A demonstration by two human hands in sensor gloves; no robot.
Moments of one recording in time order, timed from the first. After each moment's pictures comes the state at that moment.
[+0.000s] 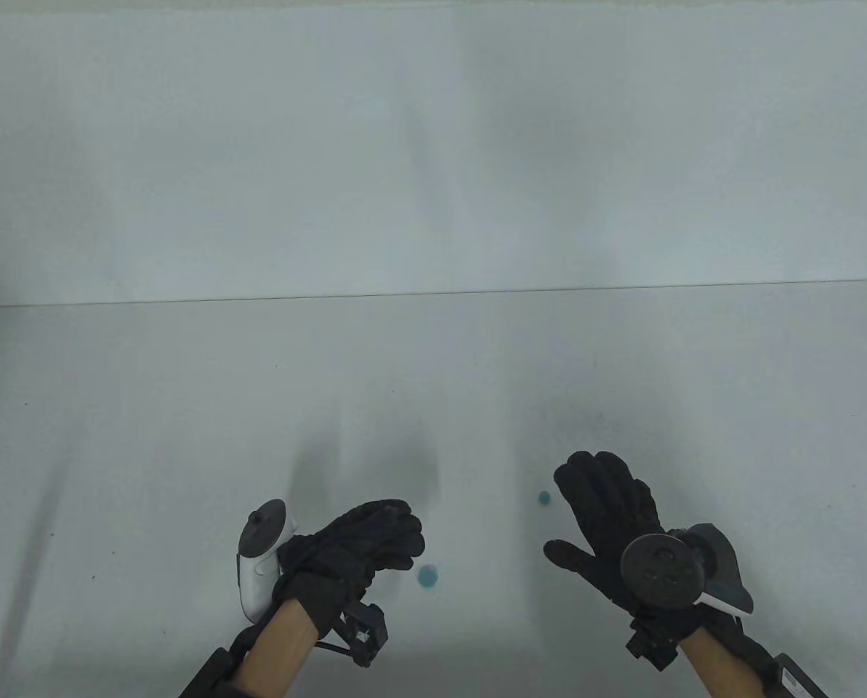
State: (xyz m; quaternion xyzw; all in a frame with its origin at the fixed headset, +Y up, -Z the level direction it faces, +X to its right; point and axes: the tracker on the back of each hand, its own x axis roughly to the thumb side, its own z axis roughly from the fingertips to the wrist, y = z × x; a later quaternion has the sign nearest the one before) left_hand -0.179 -0.726 -0.330 -0.20 -0.06 0.72 0.66; right_hand 0.189 -0.651 -0.285 0.25 -0.08 0.95 0.18
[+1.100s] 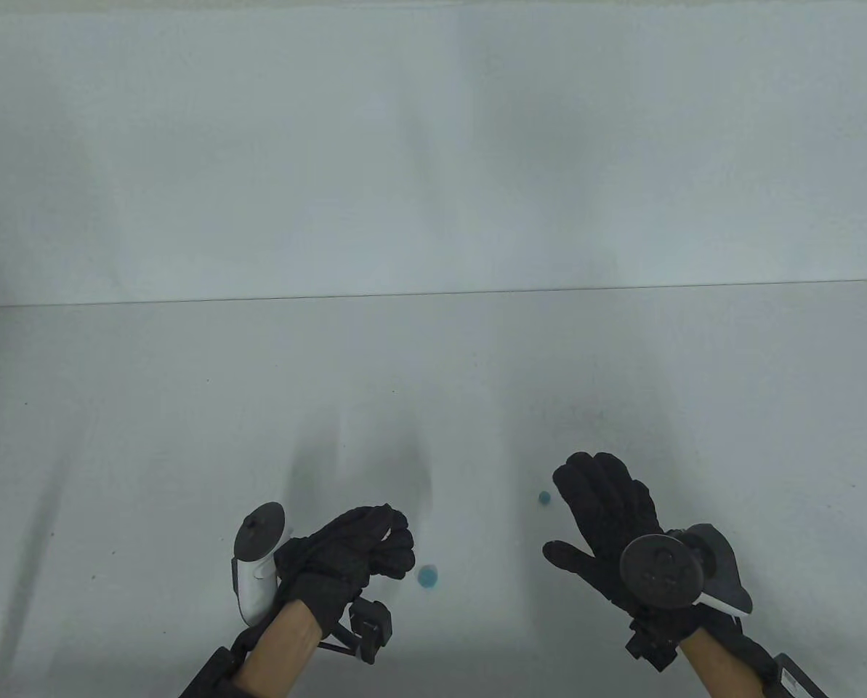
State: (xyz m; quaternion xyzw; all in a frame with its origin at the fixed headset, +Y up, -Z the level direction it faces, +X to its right) left_hand -0.189 -0.729 -0.328 -0.17 -0.01 0.70 0.69; right_hand 0.183 -0.652 -0.285 0.25 -0.08 0.95 0.18
